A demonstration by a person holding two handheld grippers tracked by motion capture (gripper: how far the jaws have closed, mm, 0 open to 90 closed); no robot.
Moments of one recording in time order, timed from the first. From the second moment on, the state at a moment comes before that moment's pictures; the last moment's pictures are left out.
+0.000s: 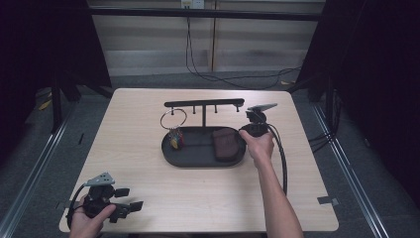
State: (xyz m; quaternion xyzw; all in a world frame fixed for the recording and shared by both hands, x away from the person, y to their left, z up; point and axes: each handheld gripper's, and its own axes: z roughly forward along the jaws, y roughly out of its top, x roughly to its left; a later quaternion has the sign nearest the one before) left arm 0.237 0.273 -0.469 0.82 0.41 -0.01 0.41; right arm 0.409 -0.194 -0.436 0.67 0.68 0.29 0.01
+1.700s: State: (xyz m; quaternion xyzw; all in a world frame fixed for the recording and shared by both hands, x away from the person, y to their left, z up) left arm 0.237 0.274 -0.469 0.81 0.41 -0.01 0.42; right arm 0.314 -0.215 -0.428 0.60 0.72 0.35 0.08
